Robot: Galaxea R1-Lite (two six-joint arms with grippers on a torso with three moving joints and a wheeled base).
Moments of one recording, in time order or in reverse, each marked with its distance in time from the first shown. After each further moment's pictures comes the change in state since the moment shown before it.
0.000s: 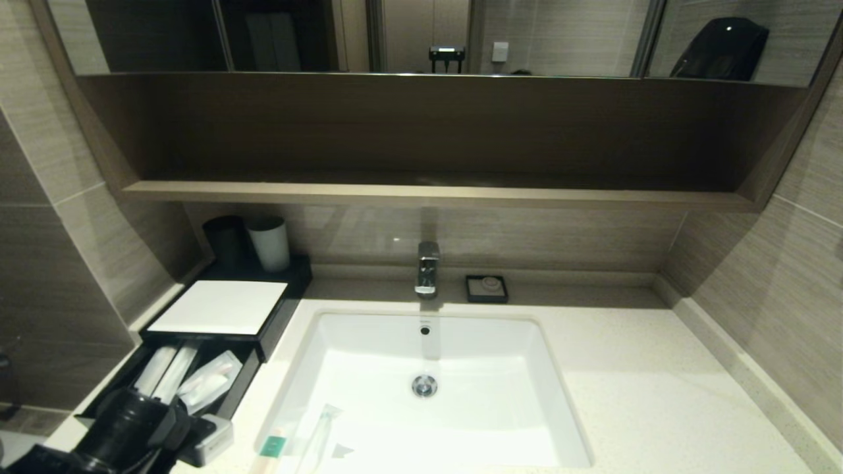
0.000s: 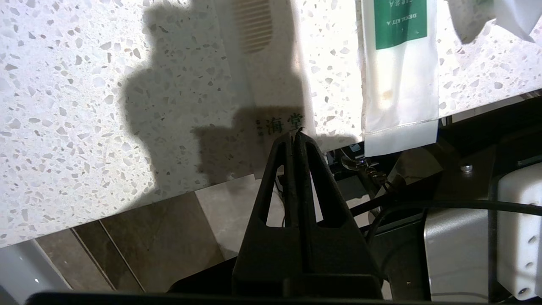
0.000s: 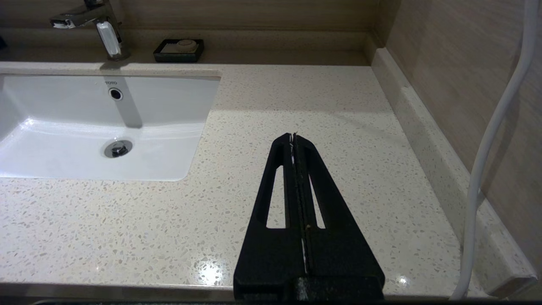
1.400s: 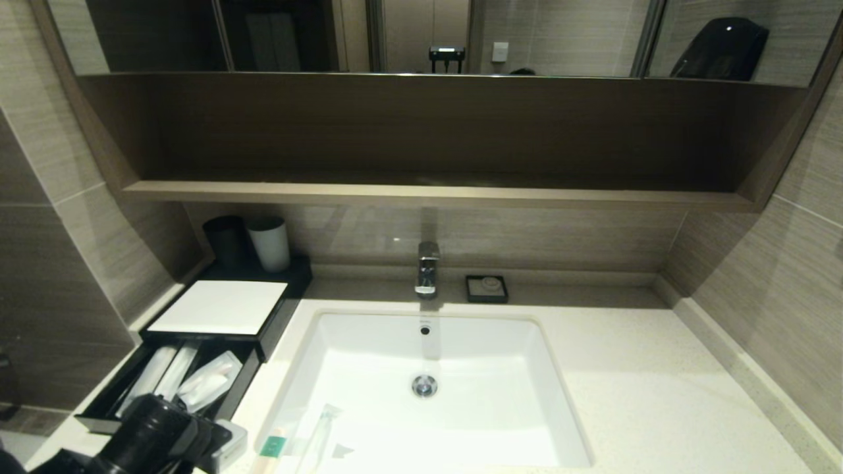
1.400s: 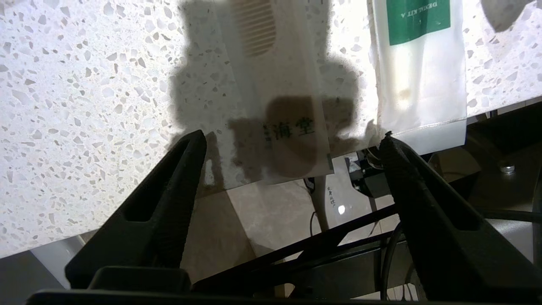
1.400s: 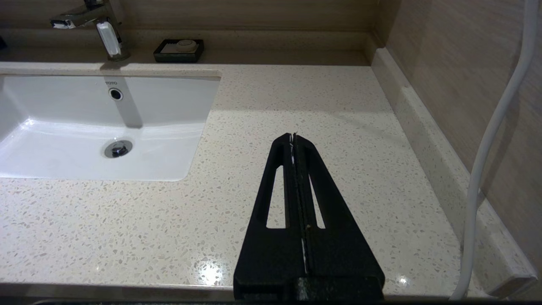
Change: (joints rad) left arm -0.087 0.039 0.002 -0.023 0.108 0.002; right arm 0.000 0.000 0.000 0.000 0.000 0.000
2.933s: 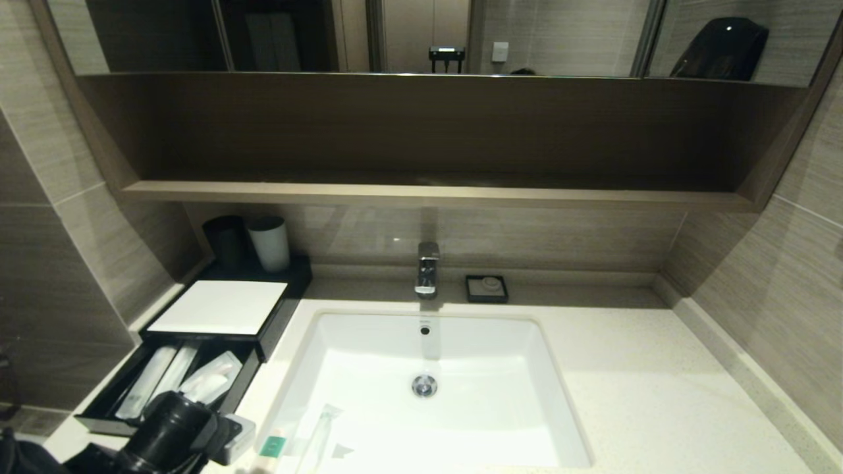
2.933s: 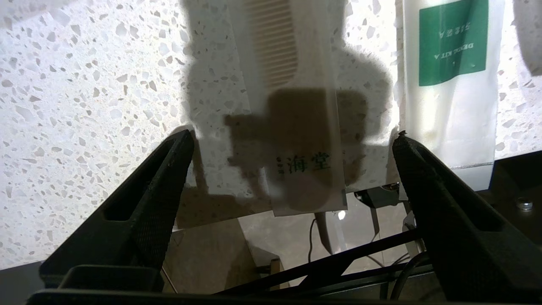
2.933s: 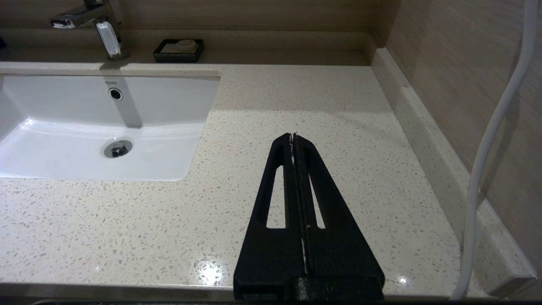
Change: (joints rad) left arm -0.004 0.095 0.006 -0.099 0.044 -0.042; right arm 0.000 0.000 0.000 0.000 0.000 0.000
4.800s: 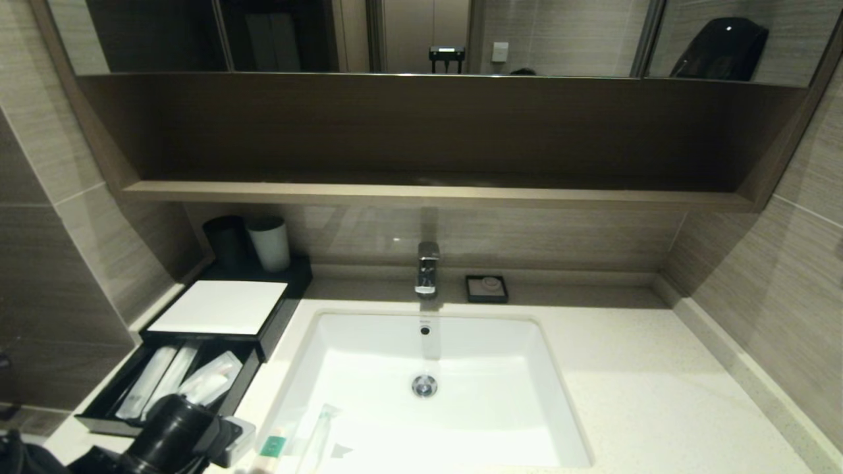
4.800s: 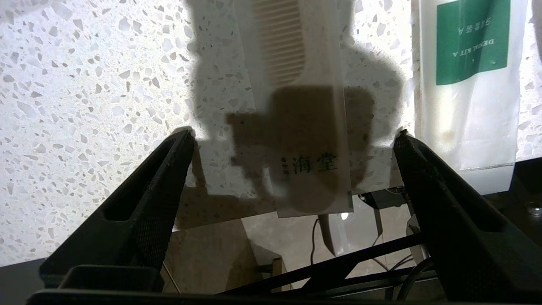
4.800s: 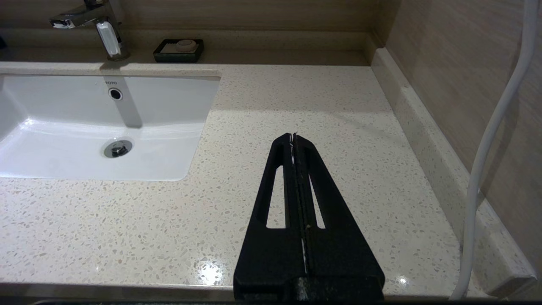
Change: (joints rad) left arm -0.001 0.019 0.011 -0.019 0.025 -0.004; right arm 0.000 0.000 0.000 0.000 0.000 0.000
